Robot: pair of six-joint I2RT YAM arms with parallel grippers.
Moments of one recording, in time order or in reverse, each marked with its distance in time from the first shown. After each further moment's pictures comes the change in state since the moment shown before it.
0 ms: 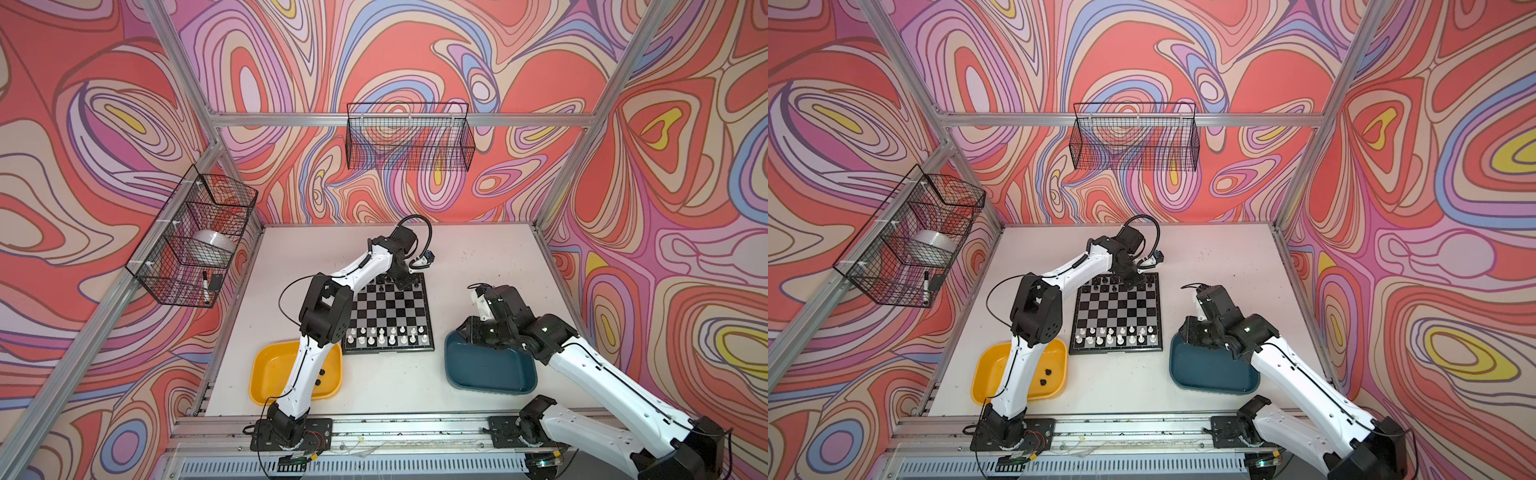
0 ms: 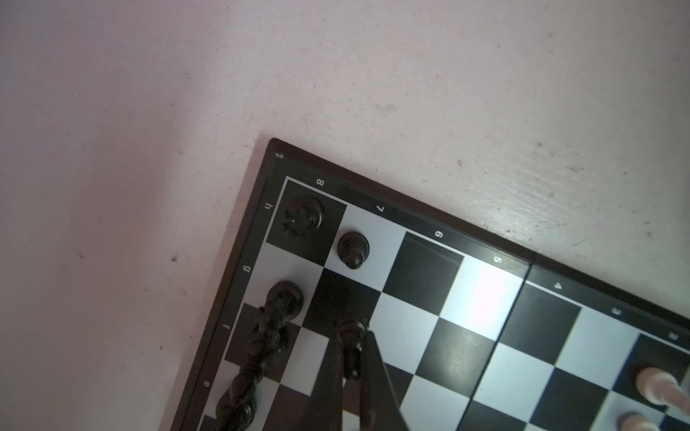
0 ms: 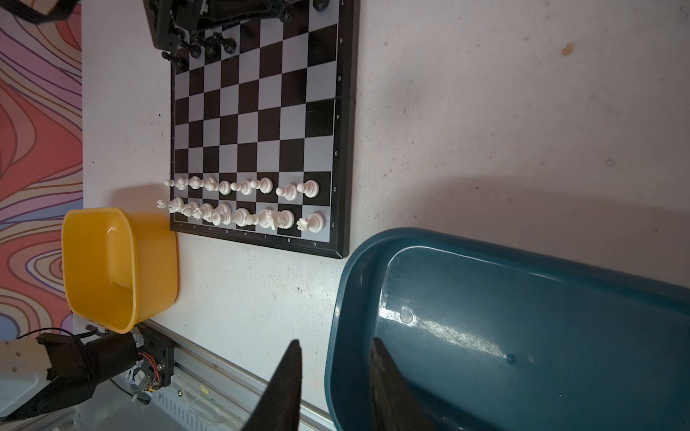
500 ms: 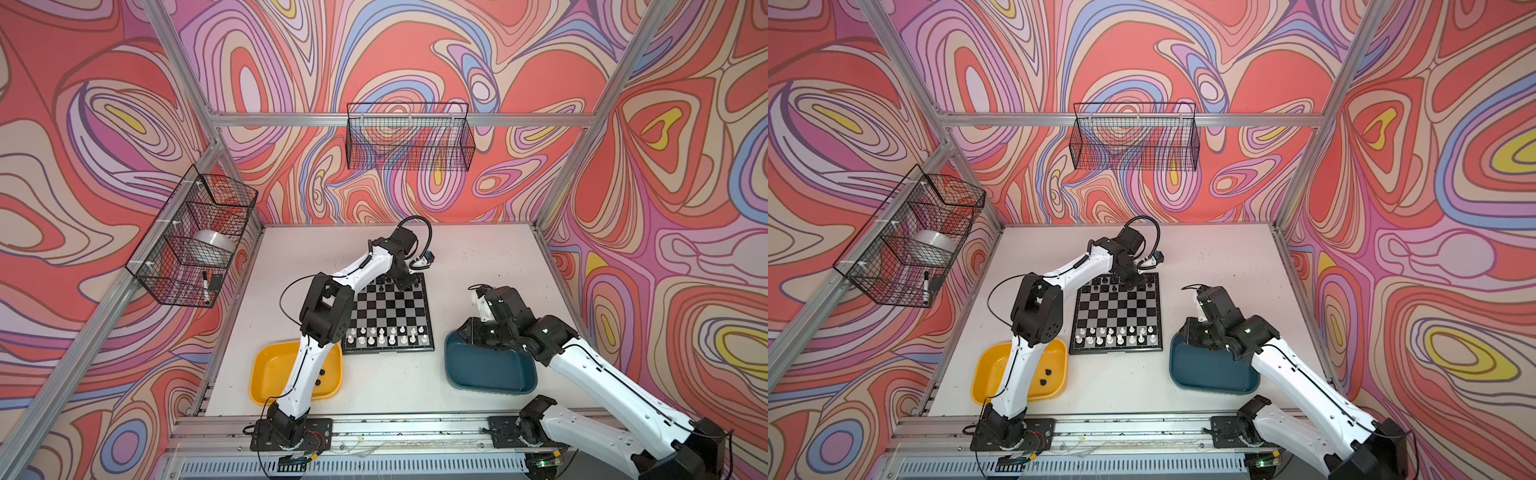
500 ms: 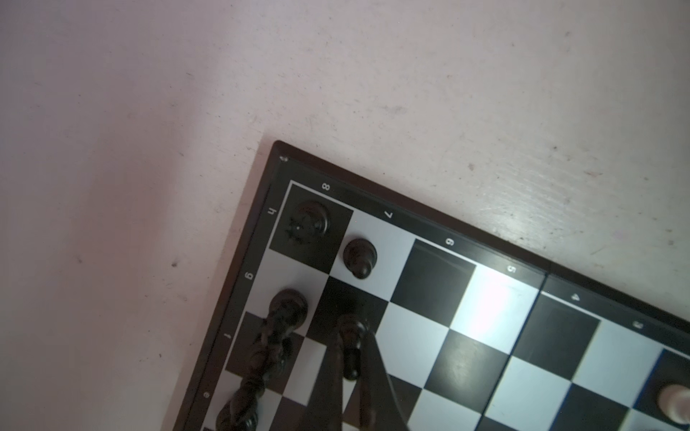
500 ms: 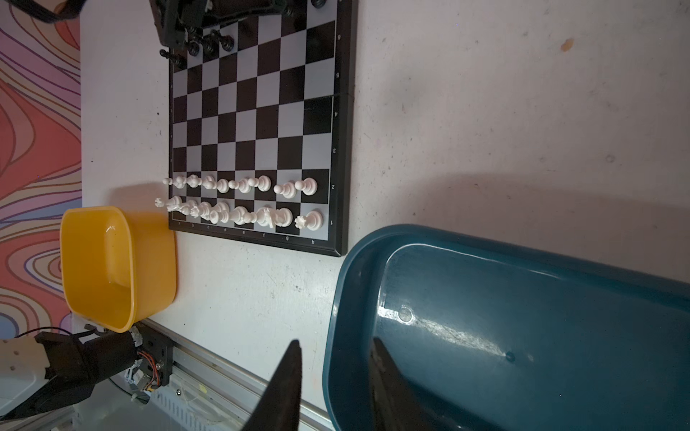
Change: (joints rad) left arm 0.000 0.006 -0.018 0.026 -0.010 -0.003; right arm 0.000 -0.011 -0.015 0.000 0.000 0.003
